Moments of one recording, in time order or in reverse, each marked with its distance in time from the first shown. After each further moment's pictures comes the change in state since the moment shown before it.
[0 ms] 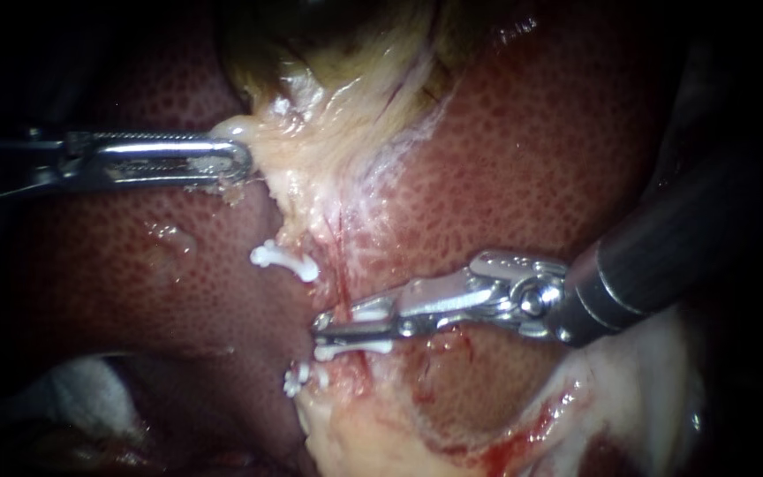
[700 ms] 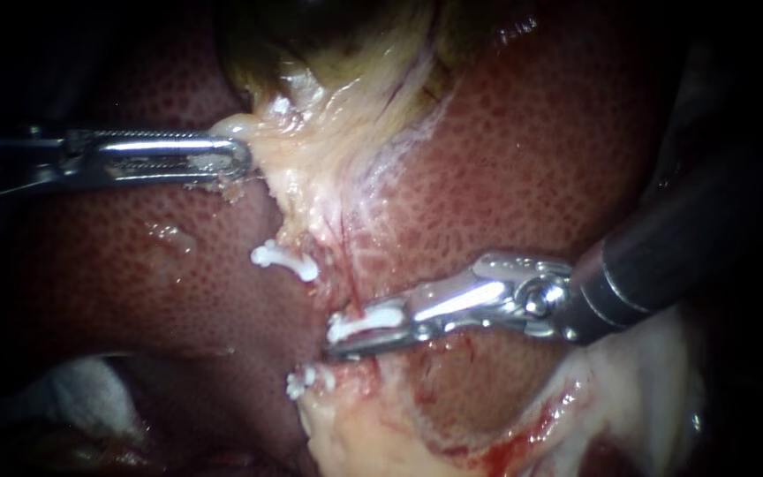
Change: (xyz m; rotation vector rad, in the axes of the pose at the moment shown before) right arm 0.000 0.001 0.000 -0.054 0.014 -0.145; left arm 0.000 0.000 0.000 0.000 0.000 0.000
